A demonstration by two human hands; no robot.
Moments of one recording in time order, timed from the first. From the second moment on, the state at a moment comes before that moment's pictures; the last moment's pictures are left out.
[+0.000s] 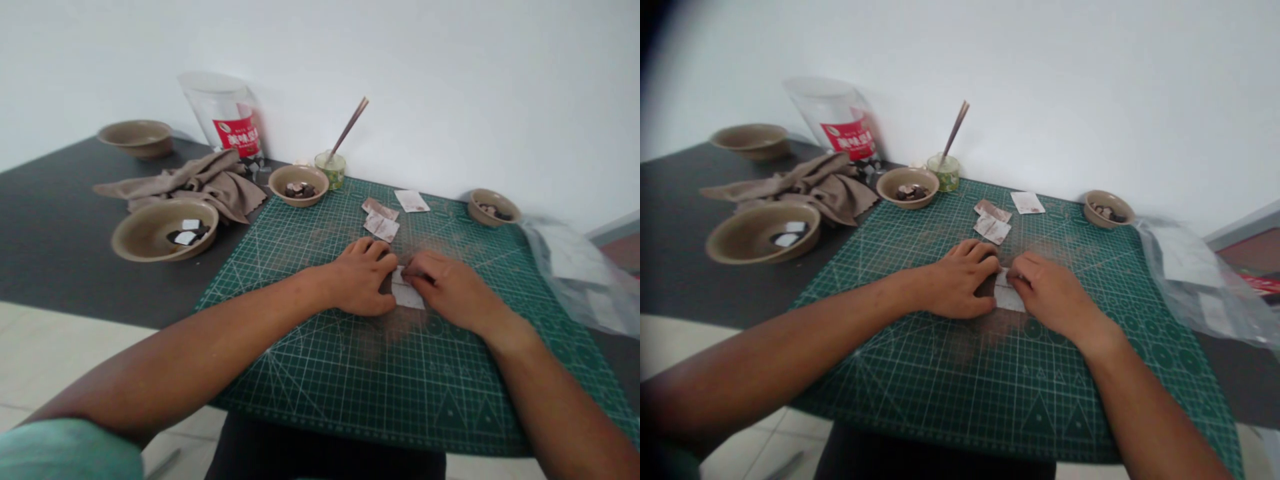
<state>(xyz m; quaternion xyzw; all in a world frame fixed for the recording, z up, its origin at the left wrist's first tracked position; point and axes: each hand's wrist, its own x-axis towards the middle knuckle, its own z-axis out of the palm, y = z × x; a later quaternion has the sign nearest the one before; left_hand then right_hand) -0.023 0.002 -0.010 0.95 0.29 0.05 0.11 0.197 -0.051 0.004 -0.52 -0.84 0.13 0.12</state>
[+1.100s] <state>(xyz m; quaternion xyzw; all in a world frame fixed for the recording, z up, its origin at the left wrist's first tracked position) -0.023 0.003 -0.012 0.95 0.28 0.06 0.11 0.206 -0.044 0.005 -0.47 -0.85 0.17 0.14</state>
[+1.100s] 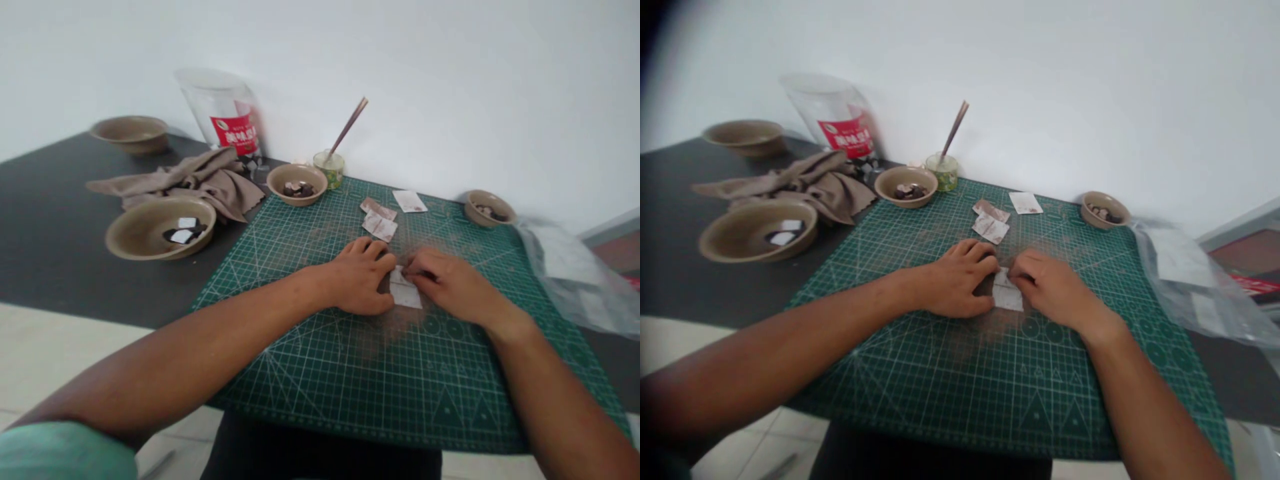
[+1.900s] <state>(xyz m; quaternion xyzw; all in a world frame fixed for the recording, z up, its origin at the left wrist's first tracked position) -0.022 0.002 -0.010 0.95 0.29 0.05 0.12 0.208 -0.049 0.009 -0.50 -0.84 0.15 0.11</state>
